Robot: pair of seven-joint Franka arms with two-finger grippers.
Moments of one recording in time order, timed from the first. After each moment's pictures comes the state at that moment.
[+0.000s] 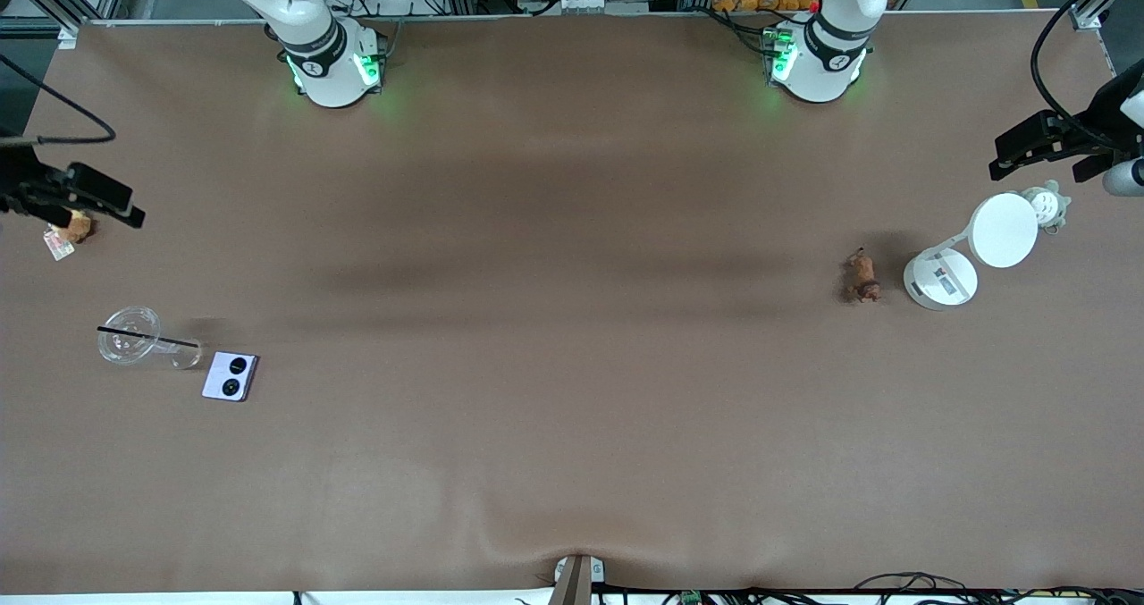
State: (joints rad) left arm 0.00 -0.02 -0.02 -1.54 -0.01 1.48 0.00; right arm 0.00 0.00 -0.07 -1.55 0.08 1.56 -0.01
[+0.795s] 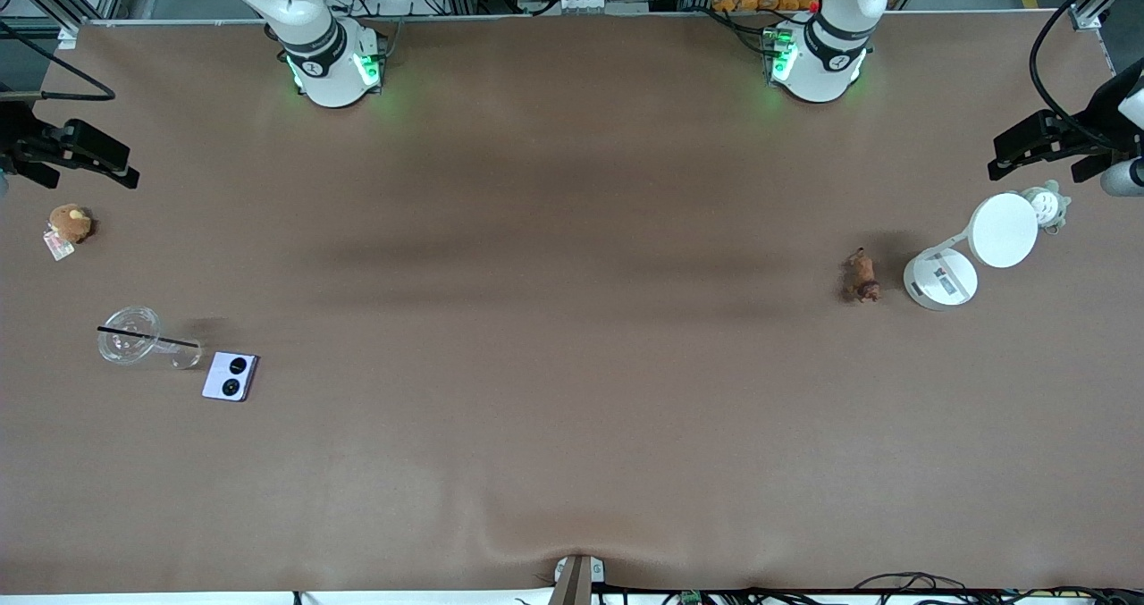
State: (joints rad) left arm 0.00 -0.02 -0.02 -1.54 -0.01 1.48 0.00; right arm -0.01 -0.04 -0.02 -1.56 0.01 1.47 -0.01
